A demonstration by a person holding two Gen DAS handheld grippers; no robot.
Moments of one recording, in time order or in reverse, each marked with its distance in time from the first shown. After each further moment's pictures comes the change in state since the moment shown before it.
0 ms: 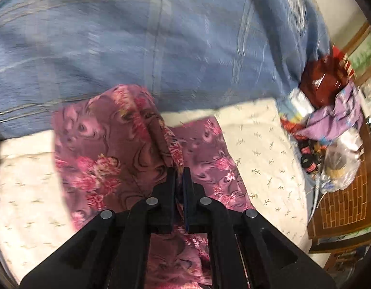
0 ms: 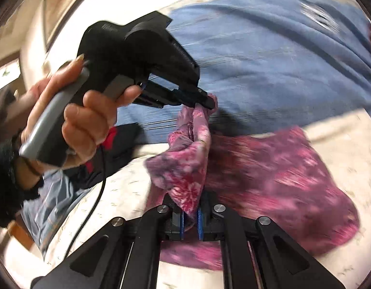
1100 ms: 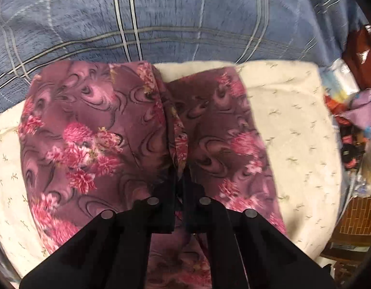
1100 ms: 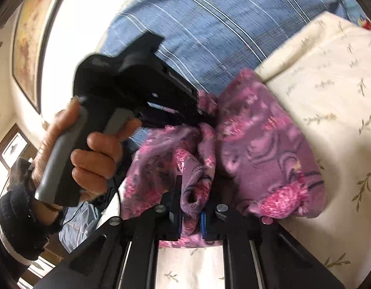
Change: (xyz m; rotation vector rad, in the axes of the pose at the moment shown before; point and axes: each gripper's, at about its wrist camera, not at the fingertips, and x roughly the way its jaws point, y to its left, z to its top) left arm 0.074 -0.047 -0.036 -0.051 0.136 0.197; right arm 0.009 -0.111 -0.023 0.339 0.042 0.207
